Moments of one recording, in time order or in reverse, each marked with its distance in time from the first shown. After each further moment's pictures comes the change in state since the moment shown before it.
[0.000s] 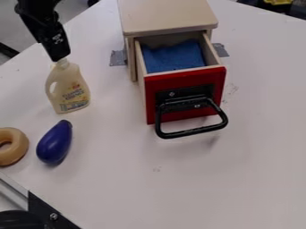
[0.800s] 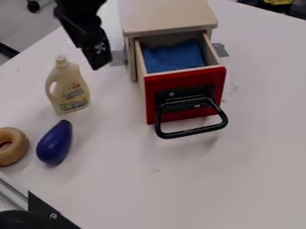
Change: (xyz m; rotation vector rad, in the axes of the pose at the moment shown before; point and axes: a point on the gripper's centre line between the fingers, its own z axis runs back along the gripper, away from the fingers) arm 0.028 -0.061 0.020 -0.023 -0.085 -0.052
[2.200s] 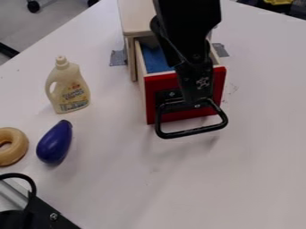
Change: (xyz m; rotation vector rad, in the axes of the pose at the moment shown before) arm 0.058 -0.137 0.017 -0.074 -0.071 -0.277
